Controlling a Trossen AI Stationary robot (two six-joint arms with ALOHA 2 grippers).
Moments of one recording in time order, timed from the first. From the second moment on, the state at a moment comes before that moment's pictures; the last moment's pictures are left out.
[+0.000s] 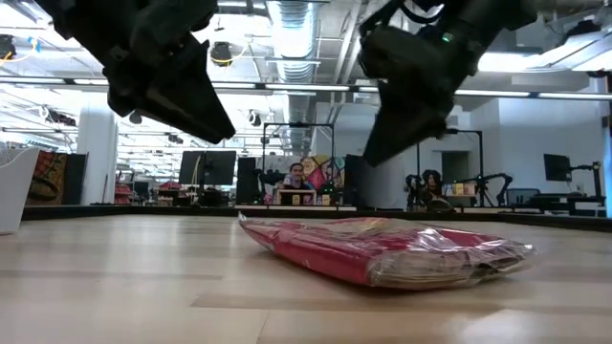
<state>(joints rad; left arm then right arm) -0.57 1.64 0.93 -0.21 -0.88 -0.90 0.24 1.64 0.99 -0.28 0.29 0.79</state>
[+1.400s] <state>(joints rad) -0.53 1.64 0.92 -0.33 -0.86 -1.05 0.13 2.01 1.24 -0.36 0.01 0.06</state>
